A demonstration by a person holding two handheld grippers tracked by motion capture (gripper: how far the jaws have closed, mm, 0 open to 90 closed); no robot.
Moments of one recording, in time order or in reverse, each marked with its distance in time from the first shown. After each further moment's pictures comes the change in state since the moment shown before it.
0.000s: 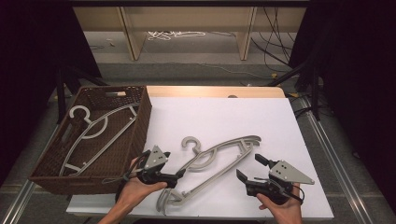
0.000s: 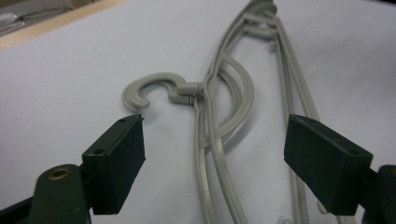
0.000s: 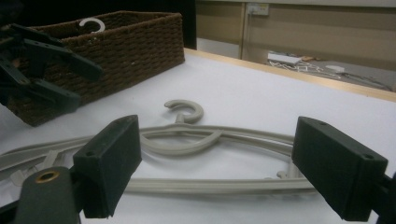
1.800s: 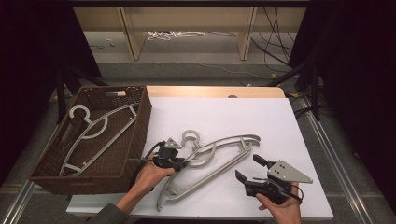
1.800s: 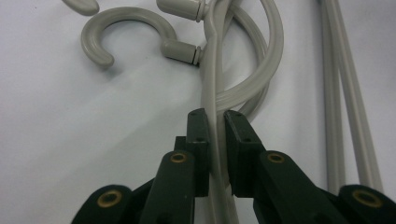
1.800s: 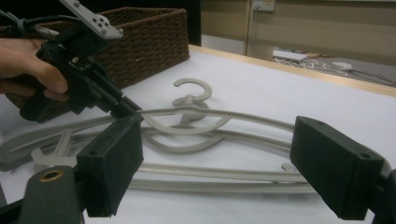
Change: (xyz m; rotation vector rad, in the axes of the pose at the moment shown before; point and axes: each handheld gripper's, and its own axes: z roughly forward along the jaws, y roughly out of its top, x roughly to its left) left arm 0.027 0.005 0.054 0.234 -0.110 -0.146; right arm 0.003 0.000 0.002 0.013 0.030 0.024
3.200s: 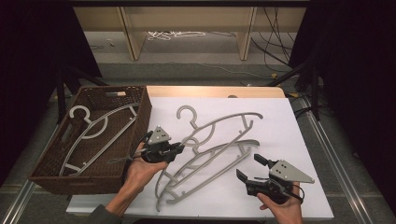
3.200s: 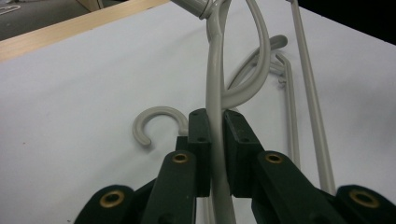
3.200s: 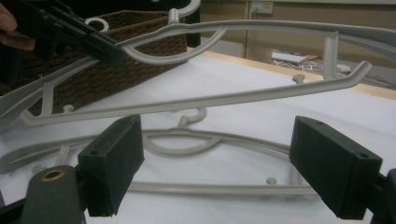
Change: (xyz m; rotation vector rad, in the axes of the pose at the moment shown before) left arm -0.017 0.024 -0.068 -0.279 0.070 0.031; right arm -0.002 0.002 -0.004 0.015 -0.010 0.002
